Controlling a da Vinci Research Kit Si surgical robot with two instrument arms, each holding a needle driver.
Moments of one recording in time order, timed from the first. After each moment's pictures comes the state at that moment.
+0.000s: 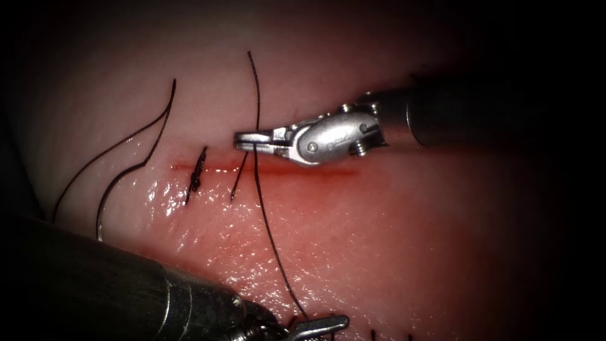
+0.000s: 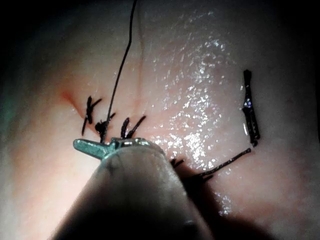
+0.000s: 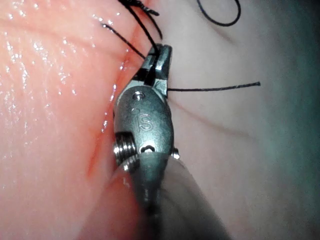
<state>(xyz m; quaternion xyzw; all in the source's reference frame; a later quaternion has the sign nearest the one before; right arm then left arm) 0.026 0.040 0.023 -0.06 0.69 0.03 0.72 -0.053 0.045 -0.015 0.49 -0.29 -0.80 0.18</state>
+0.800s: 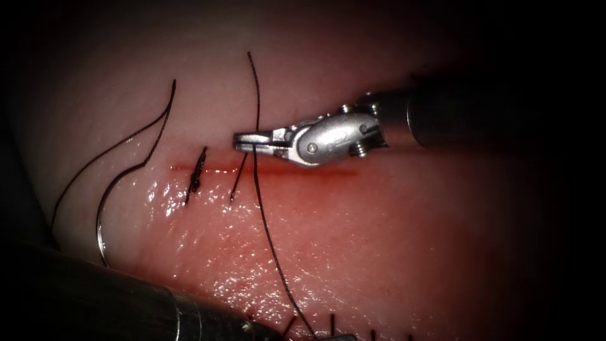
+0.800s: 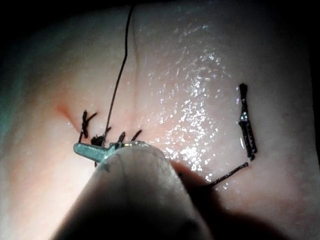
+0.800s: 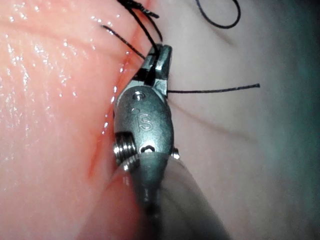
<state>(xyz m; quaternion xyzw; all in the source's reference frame) 0.026 0.040 0.022 -0.06 0.69 0.03 0.72 -0.053 0.044 -0.015 0.49 -0.29 -0.80 0.19</state>
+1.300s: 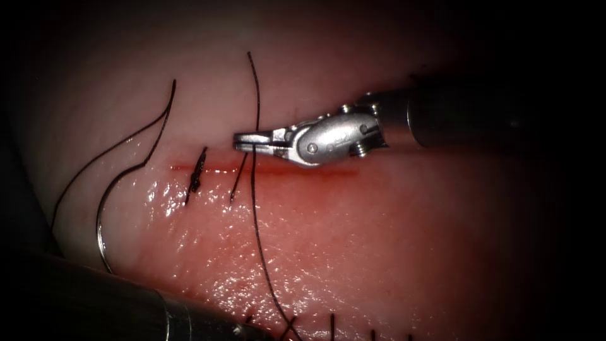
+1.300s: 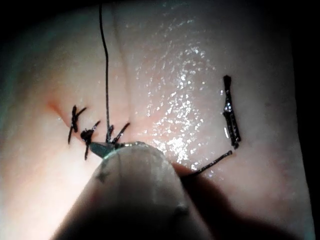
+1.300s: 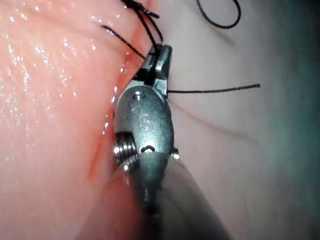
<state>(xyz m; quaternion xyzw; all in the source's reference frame) 0.026 0.040 0.022 -0.06 0.69 0.03 0.72 -0.050 0.044 -0.016 0.49 -0.26 -0.81 0.22</state>
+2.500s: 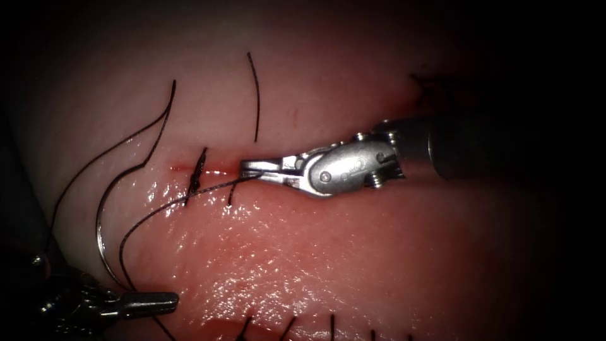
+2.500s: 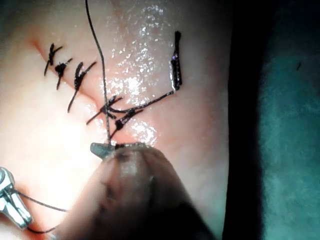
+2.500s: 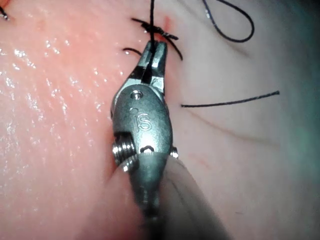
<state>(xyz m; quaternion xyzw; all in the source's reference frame) 0.024 0.036 0.017 -0.02 0.69 0.06 0.72 -0.032 0.049 -0.020 0.42 -0.25 -0.85 0.17</state>
